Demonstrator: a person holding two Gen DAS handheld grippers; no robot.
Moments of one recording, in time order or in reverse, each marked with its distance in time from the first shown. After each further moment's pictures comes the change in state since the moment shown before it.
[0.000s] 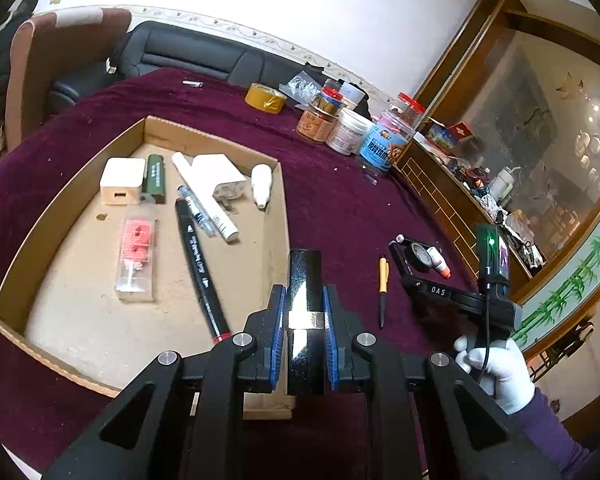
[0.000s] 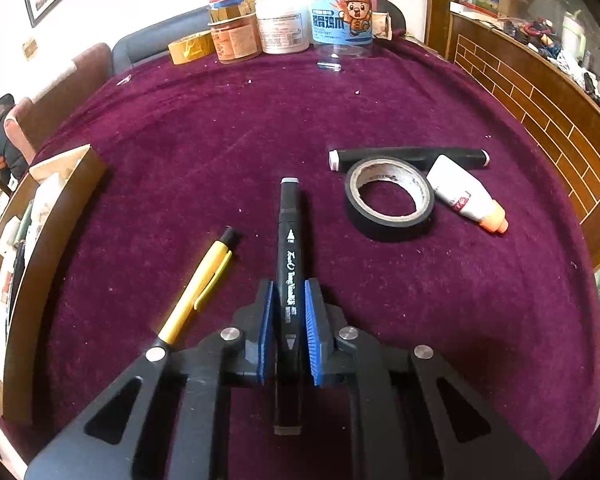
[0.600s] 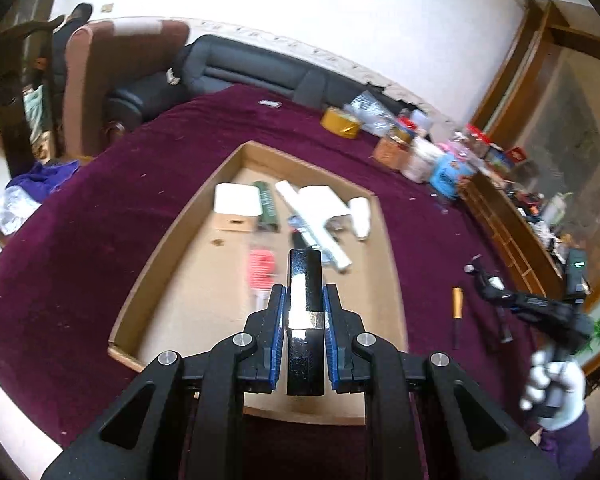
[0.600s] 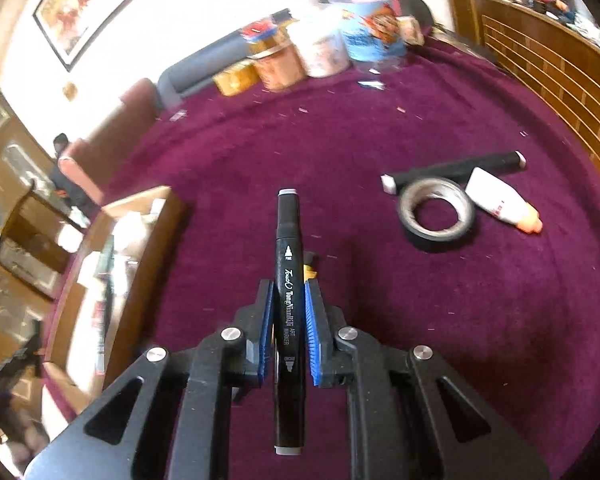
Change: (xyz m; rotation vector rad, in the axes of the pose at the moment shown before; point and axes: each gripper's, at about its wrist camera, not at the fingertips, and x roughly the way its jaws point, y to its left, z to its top) left arm -0.033 0.062 0.017 -0.060 -0.052 0.226; right arm -0.046 0.005 0.009 0.109 -0.053 0.339
